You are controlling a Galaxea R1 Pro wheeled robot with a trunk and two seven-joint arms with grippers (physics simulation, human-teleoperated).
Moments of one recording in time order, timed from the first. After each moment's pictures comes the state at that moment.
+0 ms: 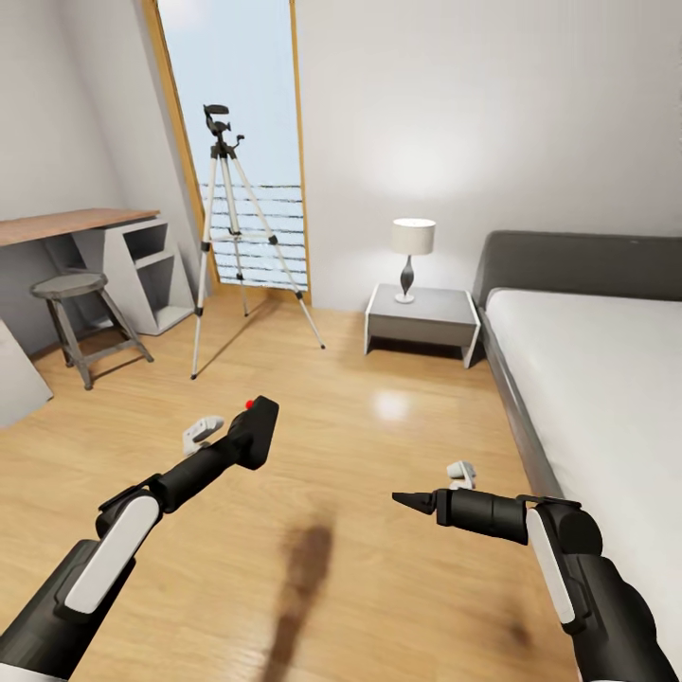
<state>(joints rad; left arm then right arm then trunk) -0.44 0.27 -0.19 -1.43 1.04 0.45 0.03 -0.39 -0.07 -0.14 -1.45 -0.10 1.01 0.99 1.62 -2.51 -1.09</state>
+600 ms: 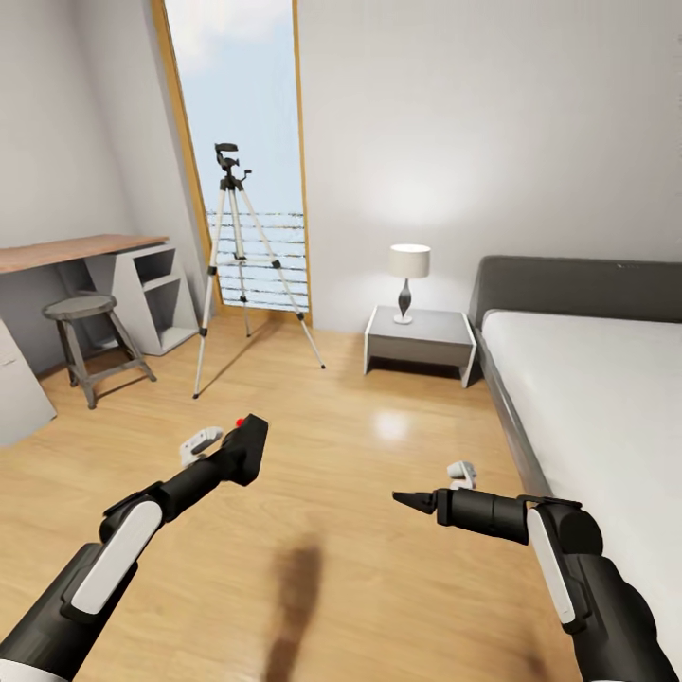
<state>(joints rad) -0.44 0.26 -0.19 -1.36 1.04 0.45 0.12 -0.39 -0.07 -0.14 -1.45 -0.10 1.01 0.99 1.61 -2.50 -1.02</state>
